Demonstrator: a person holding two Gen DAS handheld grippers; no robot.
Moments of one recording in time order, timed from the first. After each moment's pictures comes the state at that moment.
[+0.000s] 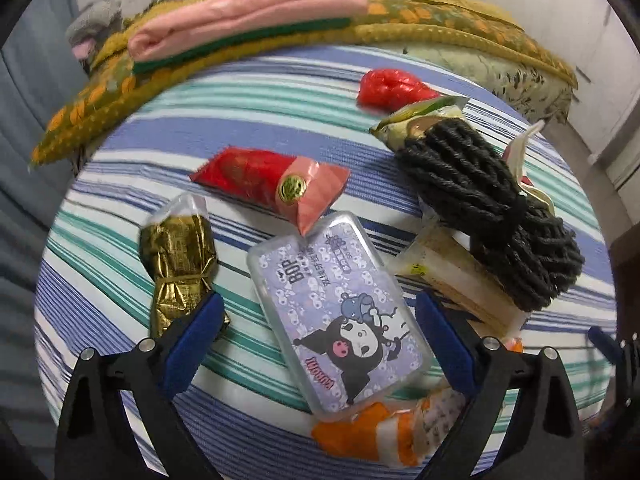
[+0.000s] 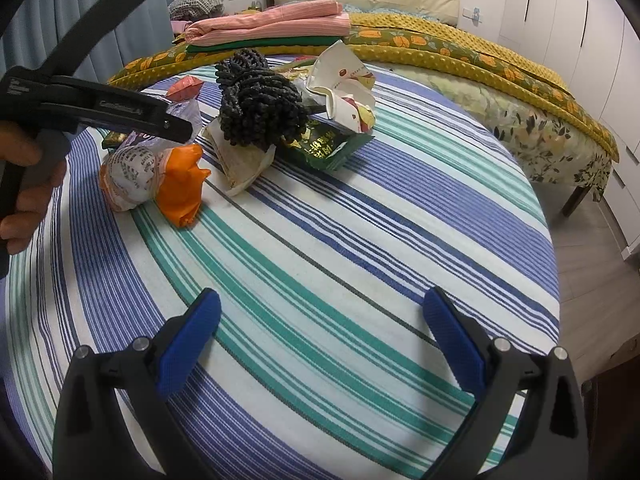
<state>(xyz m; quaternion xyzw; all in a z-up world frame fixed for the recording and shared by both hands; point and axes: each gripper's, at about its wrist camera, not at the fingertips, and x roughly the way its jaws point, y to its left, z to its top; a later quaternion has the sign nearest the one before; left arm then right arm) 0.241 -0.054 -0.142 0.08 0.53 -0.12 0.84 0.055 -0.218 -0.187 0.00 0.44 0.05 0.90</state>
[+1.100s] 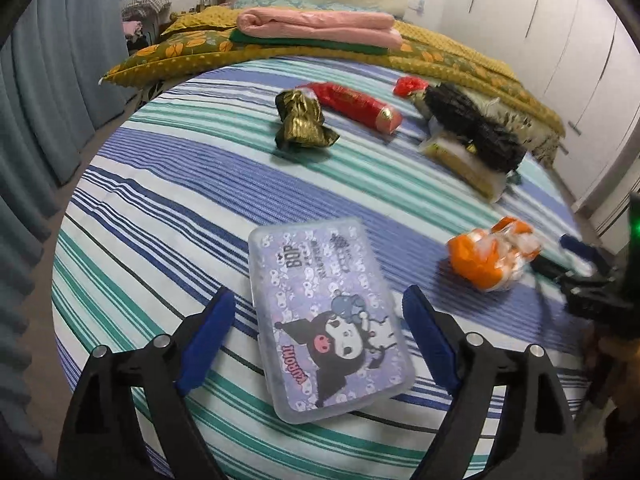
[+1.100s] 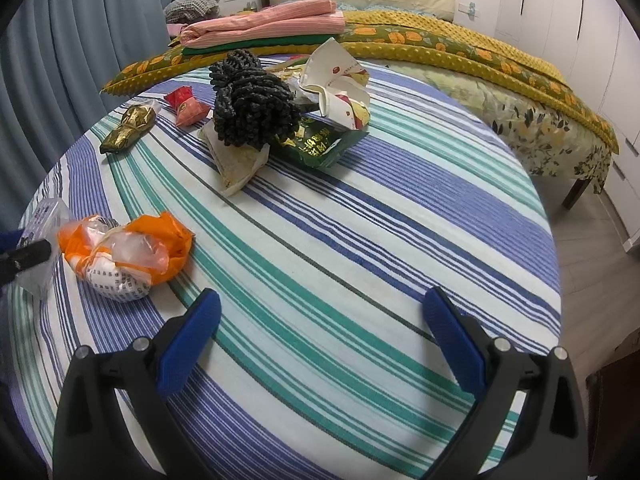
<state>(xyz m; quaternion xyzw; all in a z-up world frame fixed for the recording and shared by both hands) 0.092 0.058 -0.147 0.00 0.46 -0.11 0.88 0.054 -0.224 -0.186 0.01 0.44 0.05 0.90</state>
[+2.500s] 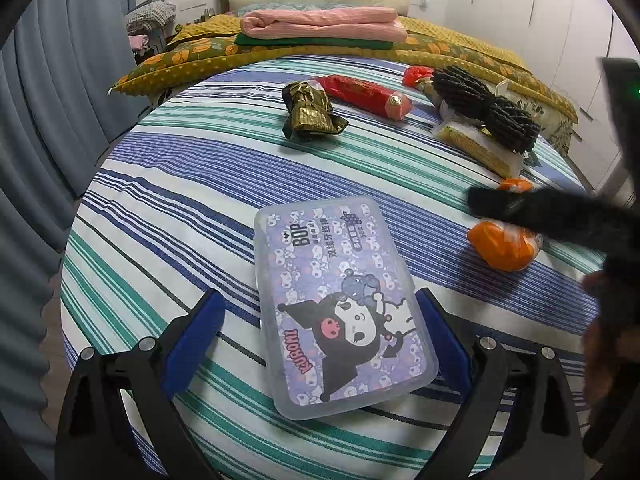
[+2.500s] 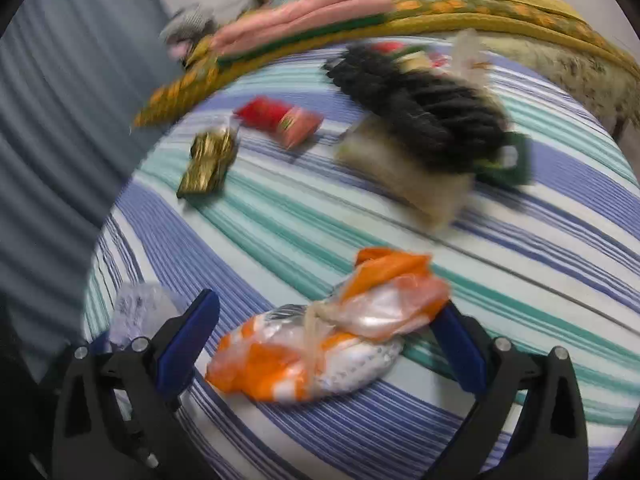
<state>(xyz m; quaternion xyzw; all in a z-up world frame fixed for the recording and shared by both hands) 0.086 0.054 -0.155 0.03 0.45 -0.09 0.89 0.088 -0.120 -0.166 0.11 0.47 0.09 0.87</state>
